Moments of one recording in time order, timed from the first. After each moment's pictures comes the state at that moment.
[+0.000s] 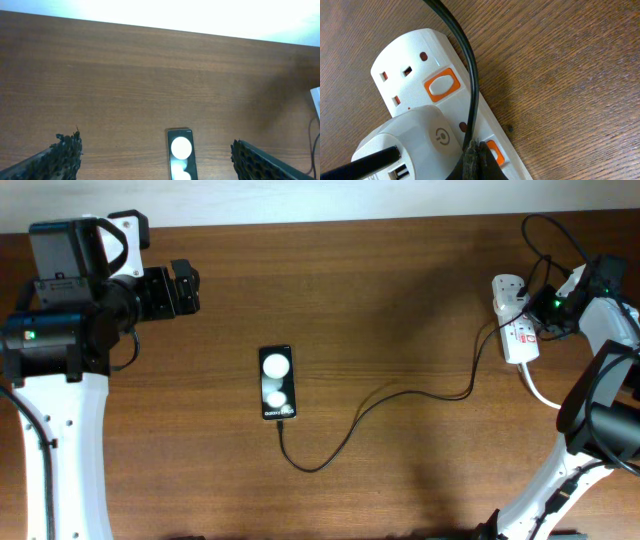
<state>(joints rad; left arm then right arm) 0.05 1.48 1.78 -1.07 0.18 -0.07 -0.46 2.18 1.58 -0.52 -0.31 0.29</state>
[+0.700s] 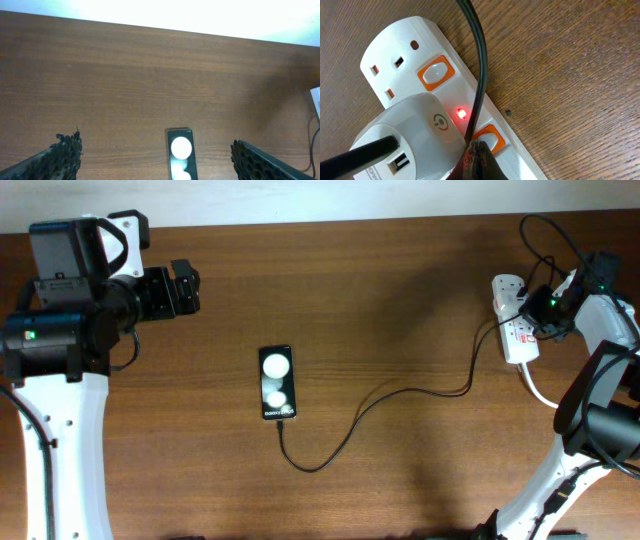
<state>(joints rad) 0.05 1.48 1.78 -1.07 0.18 -0.07 -0.44 2.17 1.59 -0.58 -0.25 0.36</state>
